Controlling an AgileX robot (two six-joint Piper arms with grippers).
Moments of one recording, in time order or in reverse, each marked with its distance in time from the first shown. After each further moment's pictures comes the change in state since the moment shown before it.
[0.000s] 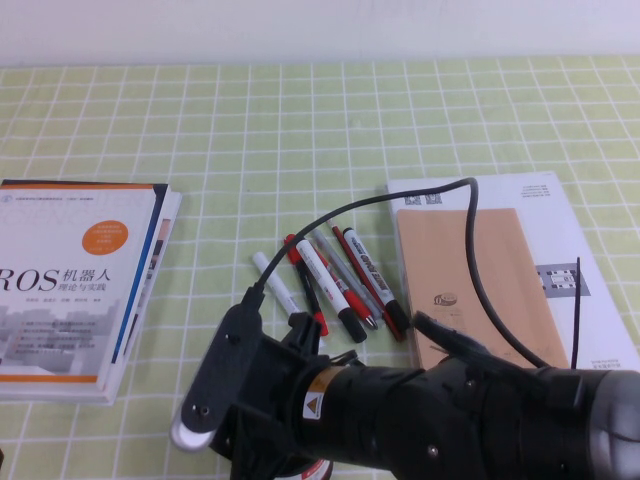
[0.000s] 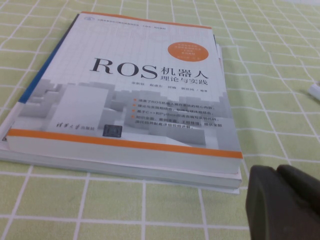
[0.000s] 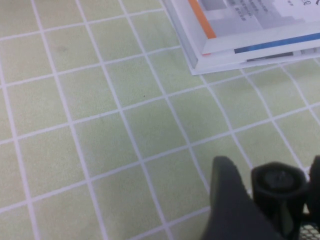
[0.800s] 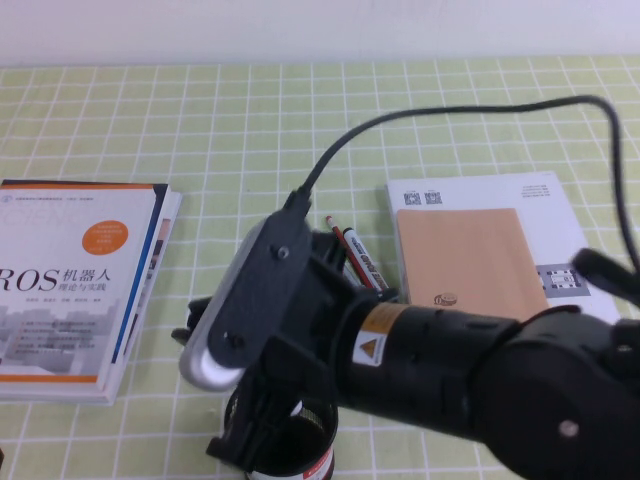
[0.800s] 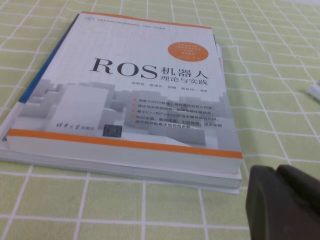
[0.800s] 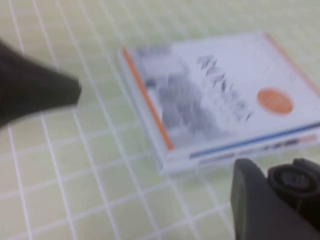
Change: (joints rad) right arm 0.000 -0.219 -0.012 0.012 -0.009 0.000; left arm 0.000 0.000 0.000 0.000 0.000 0.000
